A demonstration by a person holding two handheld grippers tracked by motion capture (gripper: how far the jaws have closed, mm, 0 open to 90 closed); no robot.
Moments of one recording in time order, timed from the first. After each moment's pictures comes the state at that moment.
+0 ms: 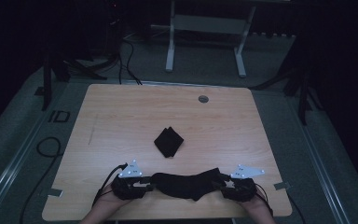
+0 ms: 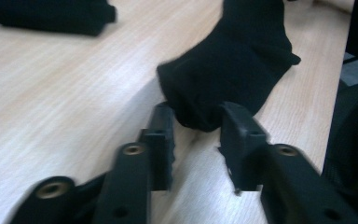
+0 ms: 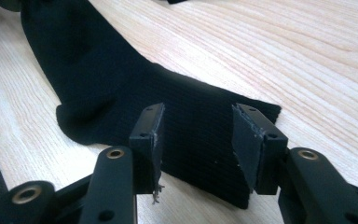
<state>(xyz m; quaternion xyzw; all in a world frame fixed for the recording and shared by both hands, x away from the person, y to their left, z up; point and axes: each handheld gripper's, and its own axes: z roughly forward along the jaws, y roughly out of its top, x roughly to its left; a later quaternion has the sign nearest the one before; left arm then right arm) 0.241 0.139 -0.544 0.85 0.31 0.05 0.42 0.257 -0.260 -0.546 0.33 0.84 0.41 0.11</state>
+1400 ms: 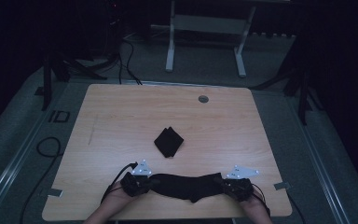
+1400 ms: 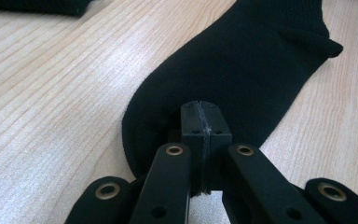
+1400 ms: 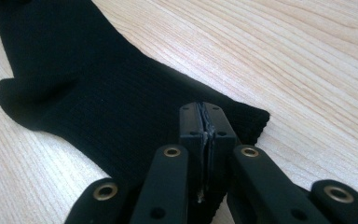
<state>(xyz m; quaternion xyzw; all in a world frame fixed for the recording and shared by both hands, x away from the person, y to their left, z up) 0.262 0.115 -0.569 0.87 0.30 0.03 0.39 0.263 -0.256 -0.565 0.33 0.85 0.38 0.12</state>
